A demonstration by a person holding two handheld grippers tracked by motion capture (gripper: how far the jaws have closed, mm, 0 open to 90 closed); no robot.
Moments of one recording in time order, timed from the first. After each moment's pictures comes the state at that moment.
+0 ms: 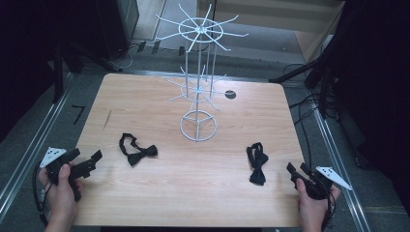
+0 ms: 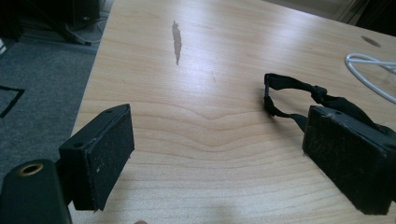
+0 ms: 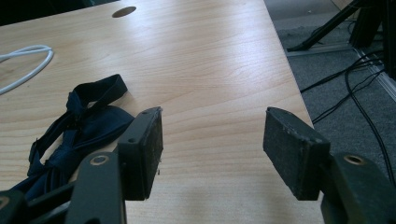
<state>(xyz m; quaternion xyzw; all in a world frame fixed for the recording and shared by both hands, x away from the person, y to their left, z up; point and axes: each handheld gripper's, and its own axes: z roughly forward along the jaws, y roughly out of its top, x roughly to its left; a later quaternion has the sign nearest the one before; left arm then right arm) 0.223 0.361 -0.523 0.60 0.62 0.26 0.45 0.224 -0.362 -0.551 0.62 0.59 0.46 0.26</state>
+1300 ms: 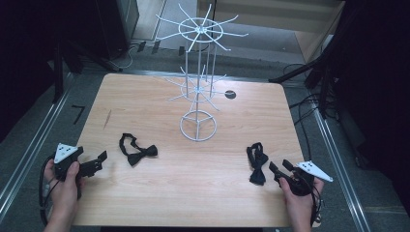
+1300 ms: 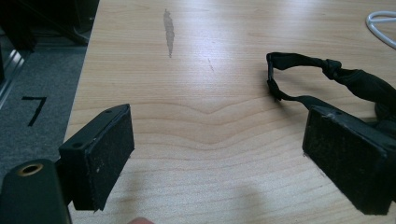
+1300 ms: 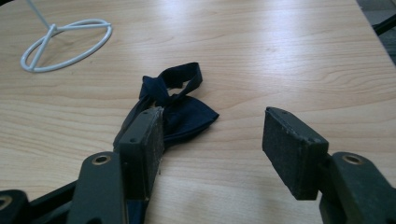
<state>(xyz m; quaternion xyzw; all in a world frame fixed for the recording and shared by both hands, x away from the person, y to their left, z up) 0.233 0.346 -0.522 0.65 0.59 0.28 0.39 0.231 -0.313 -0.540 0.57 0.65 0.46 0.22</state>
